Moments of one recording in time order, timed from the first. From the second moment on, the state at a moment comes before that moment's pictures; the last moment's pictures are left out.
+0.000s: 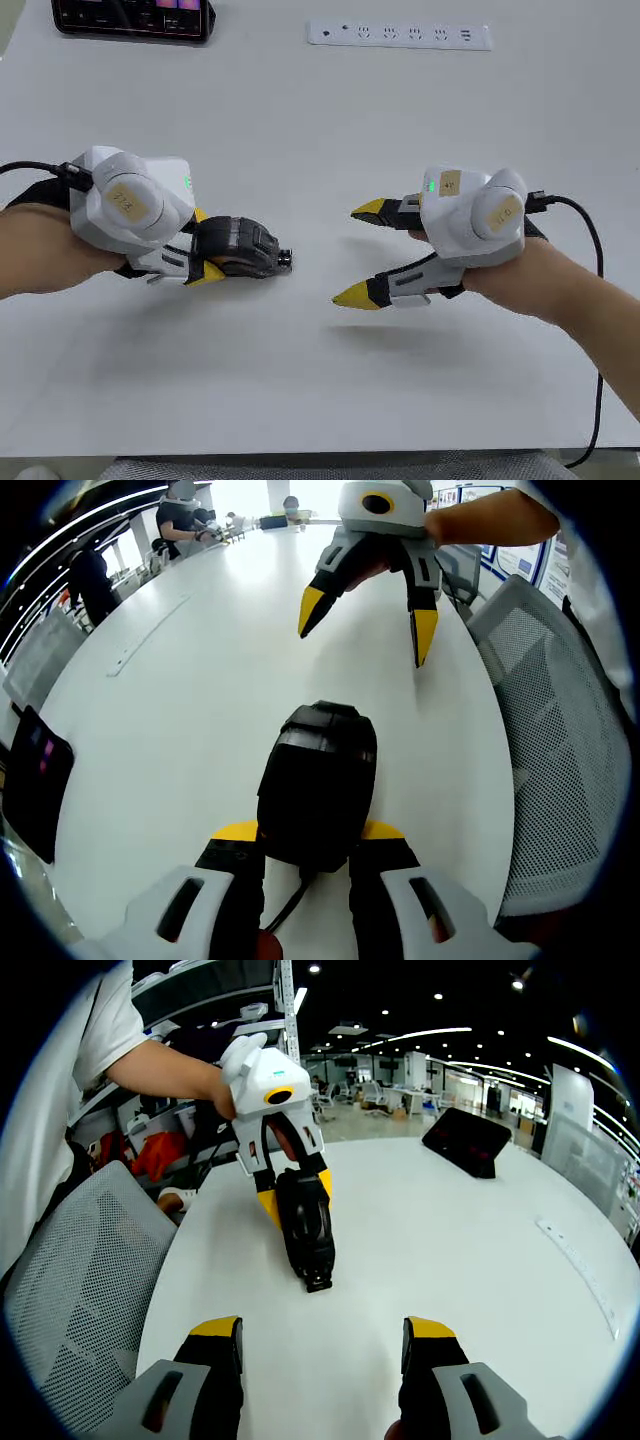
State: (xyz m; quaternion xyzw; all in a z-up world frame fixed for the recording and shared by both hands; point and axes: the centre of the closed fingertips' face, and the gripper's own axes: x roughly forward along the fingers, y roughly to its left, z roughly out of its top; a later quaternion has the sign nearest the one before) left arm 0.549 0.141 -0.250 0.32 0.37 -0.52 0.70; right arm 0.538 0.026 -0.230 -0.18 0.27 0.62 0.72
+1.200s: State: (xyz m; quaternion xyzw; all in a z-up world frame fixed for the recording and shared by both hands) left arm 0.550 0.146 -0.251 0.32 0.39 -0.52 0.69; right arm 0.547 0.074 -0.256 -0.19 0.23 0.66 0.69
